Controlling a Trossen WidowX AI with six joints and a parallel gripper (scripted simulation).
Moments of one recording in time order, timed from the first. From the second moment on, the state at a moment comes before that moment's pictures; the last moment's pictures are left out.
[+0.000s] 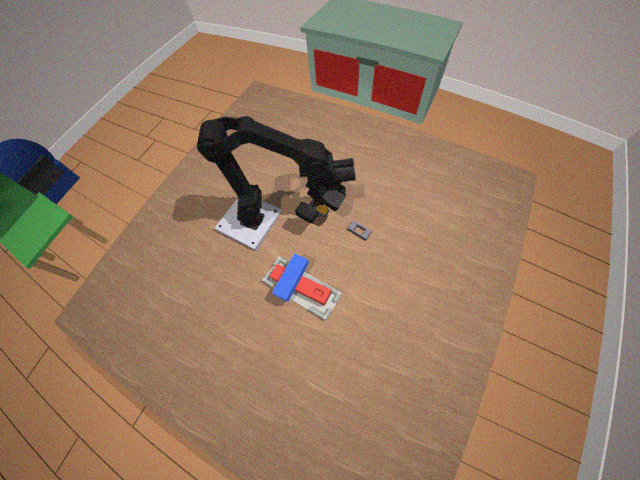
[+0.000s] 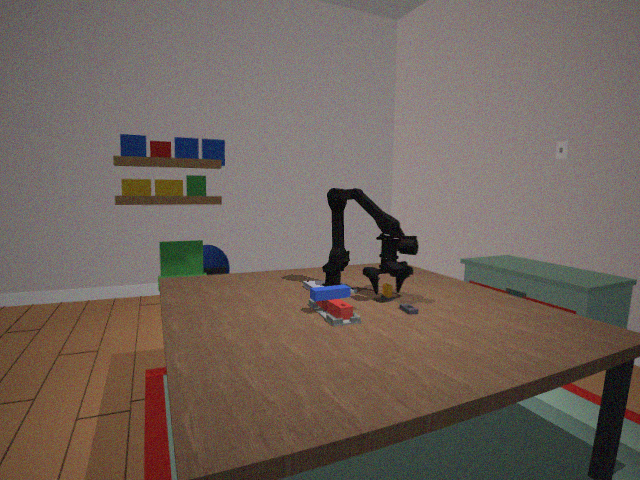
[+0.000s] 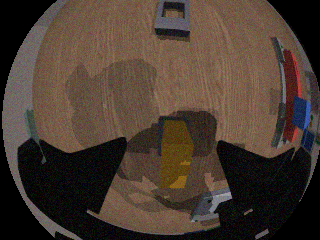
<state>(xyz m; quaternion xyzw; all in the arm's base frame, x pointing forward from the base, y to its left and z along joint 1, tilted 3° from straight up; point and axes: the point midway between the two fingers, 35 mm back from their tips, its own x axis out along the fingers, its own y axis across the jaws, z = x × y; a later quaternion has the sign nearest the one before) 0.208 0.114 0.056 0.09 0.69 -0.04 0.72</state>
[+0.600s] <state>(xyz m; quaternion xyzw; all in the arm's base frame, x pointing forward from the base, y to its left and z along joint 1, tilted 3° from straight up) 0.208 0.114 0.053 0.09 0.69 -0.04 0.72</state>
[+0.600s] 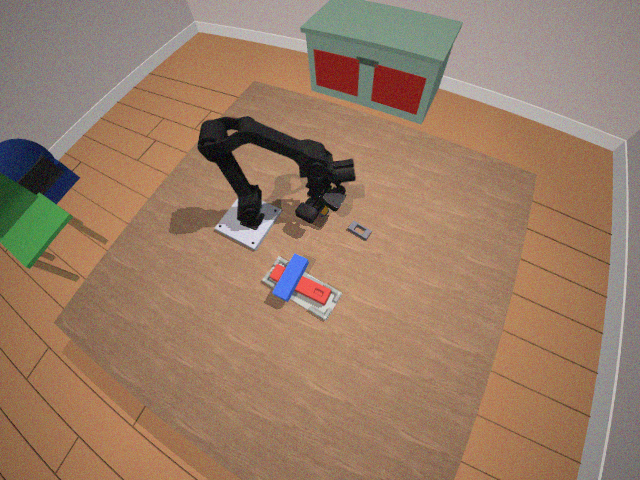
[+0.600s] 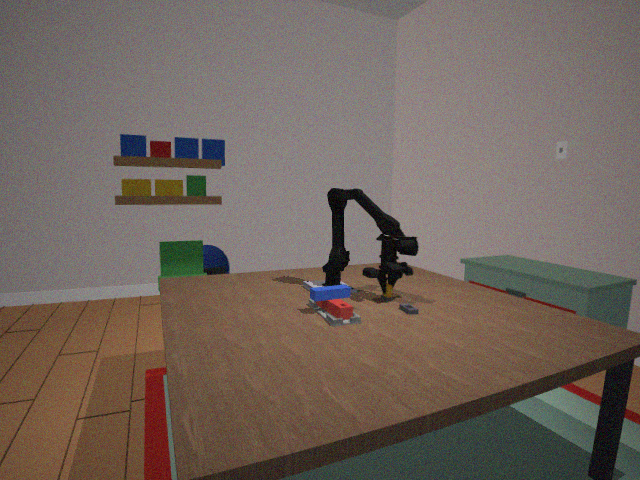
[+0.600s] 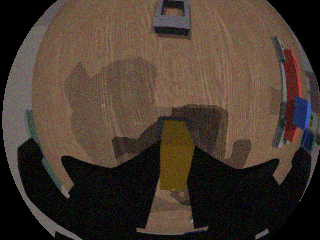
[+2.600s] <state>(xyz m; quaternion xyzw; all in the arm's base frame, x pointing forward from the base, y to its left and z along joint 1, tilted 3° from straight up) 0.214 0.097 0.184 0.09 0.69 -0.05 0.72</state>
